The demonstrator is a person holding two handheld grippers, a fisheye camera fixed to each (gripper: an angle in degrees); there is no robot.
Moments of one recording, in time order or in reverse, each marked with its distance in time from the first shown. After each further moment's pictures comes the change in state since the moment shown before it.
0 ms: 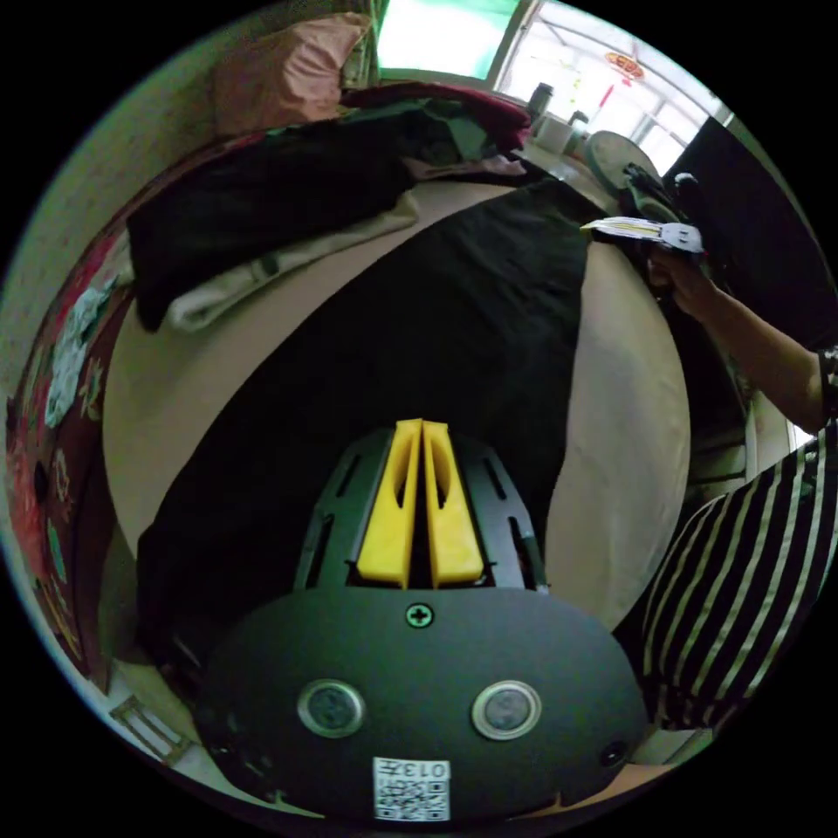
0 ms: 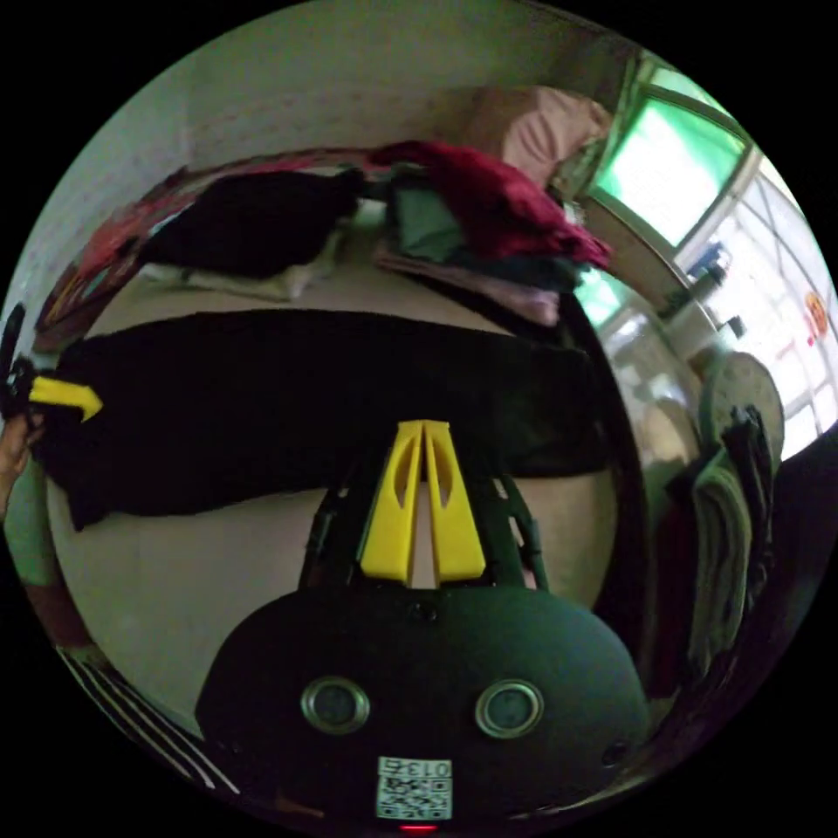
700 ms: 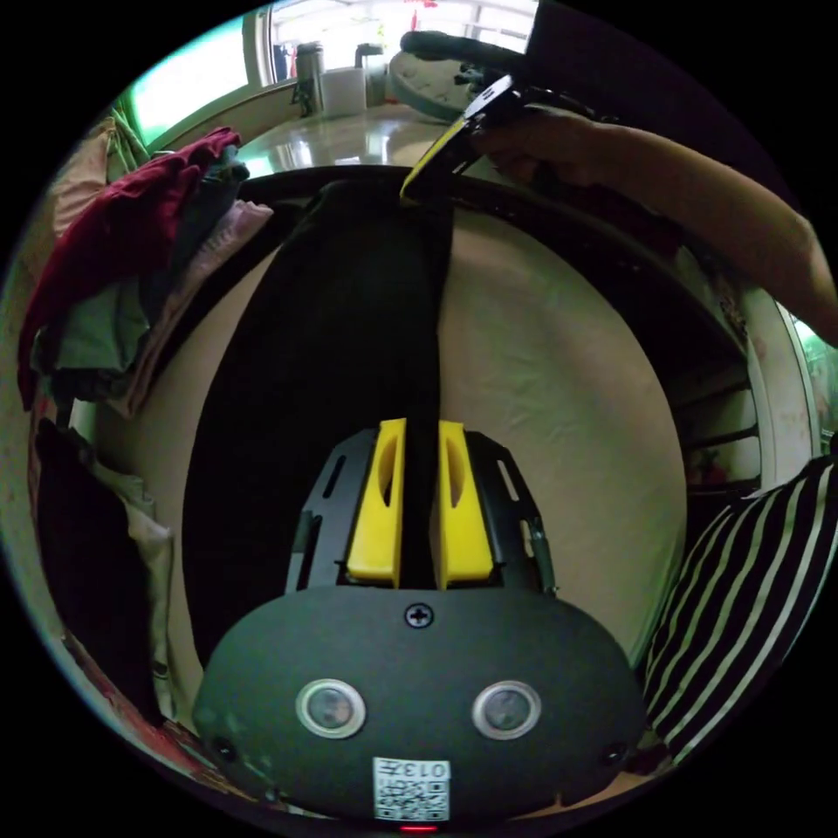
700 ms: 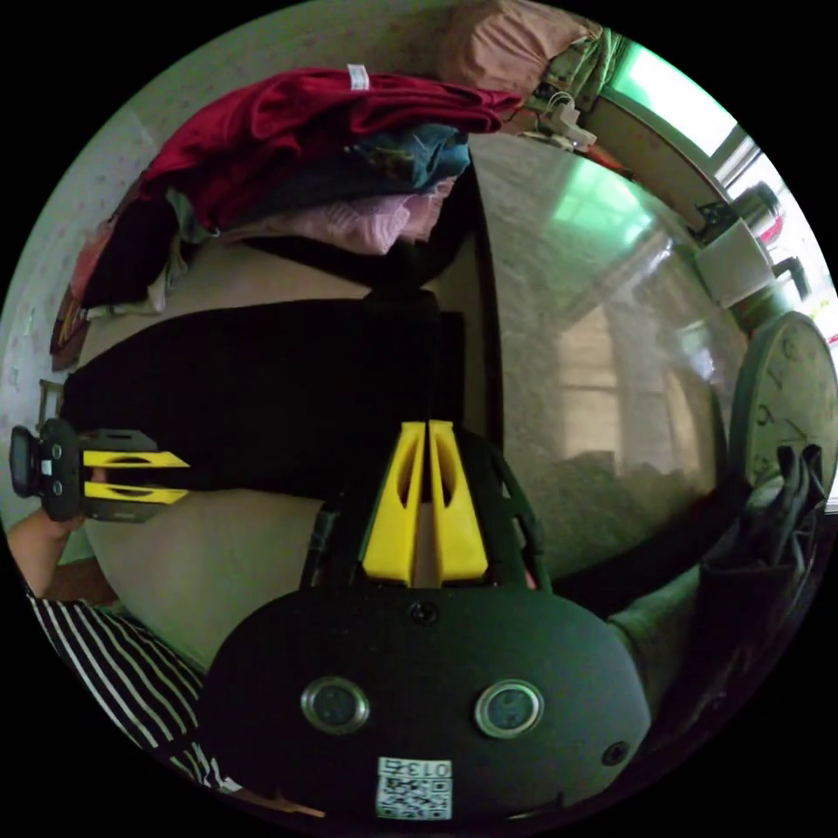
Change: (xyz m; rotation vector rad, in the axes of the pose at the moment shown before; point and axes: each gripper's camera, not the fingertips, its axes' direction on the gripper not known) left arm 0.255 -0.309 0.164 -0.092 0.035 0.464; right arm 0.279 -0.045 0.151 -0.280 -0.180 -0.009
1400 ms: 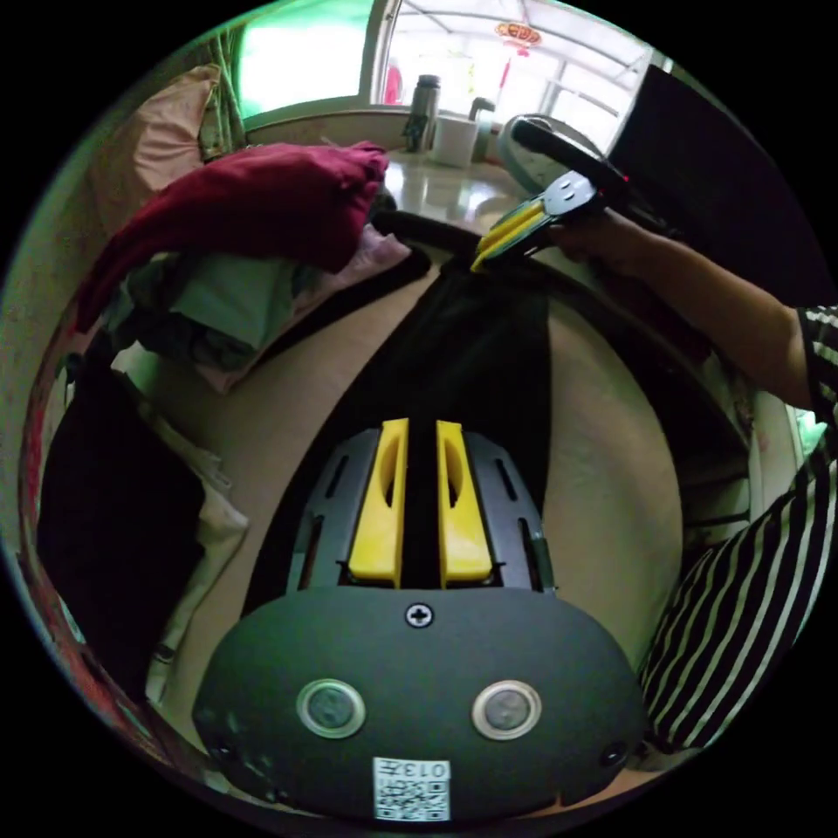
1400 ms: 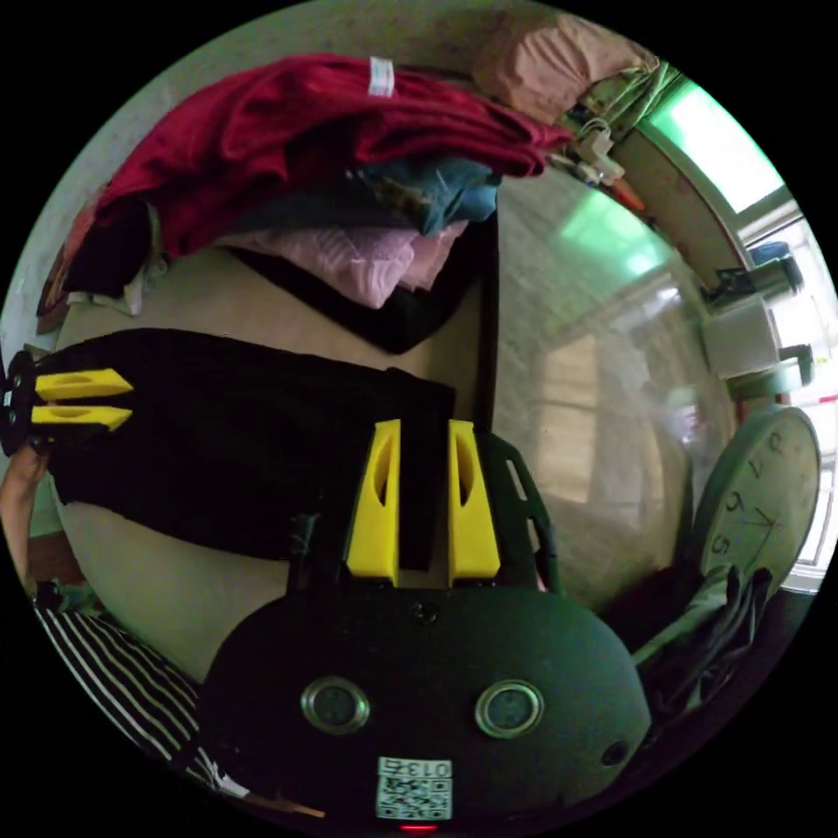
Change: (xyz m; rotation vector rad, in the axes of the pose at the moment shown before) left arm -0.076 -0.115 0.011 0.124 -0.044 -0.215; right arm 0.072 -0.083 0.045 -0.038 0.085 -0.105
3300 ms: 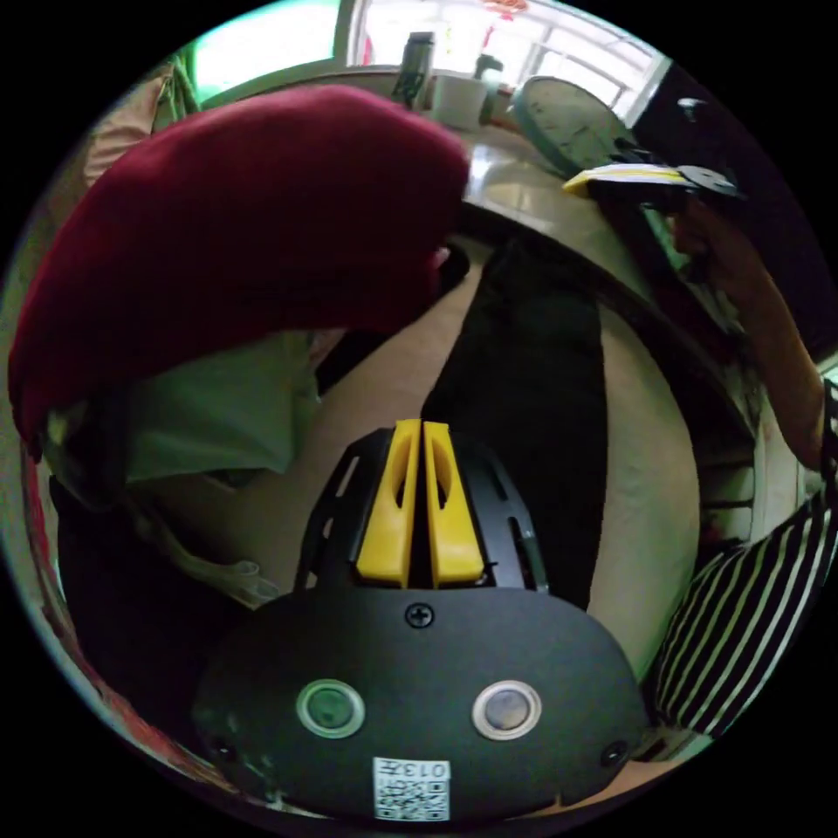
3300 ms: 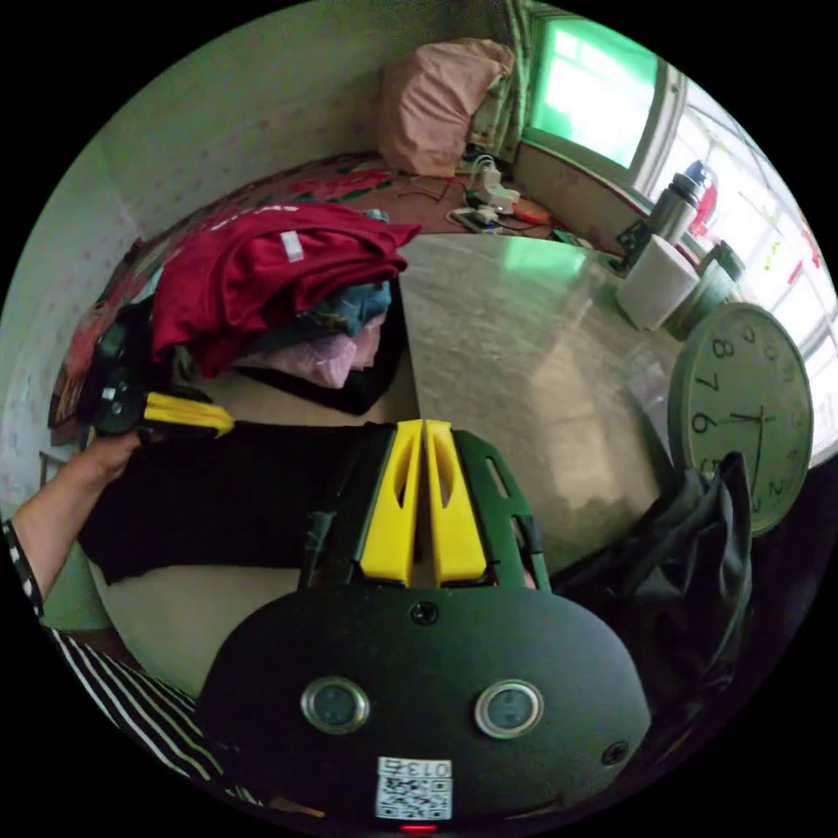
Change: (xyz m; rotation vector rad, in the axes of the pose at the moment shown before) left arm -0.035 -0.242 0.113 -0.118 0.019 0.076; right arm 0.088 0.052 -0.046 0.276 -0.040 0.257
